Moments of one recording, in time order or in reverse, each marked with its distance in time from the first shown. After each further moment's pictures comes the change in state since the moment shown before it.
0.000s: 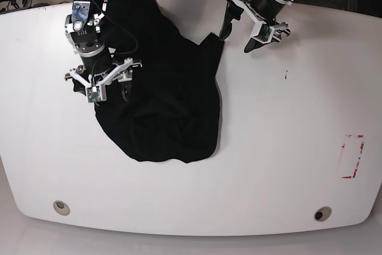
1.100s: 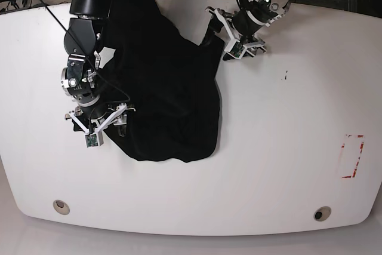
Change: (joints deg) left arm -16.7 0.0 12.4 -18.0 -0.2 -0.2 1.6; right arm 21.7 2.8 0.0 -23.7 -0.1 2.1 -1.9
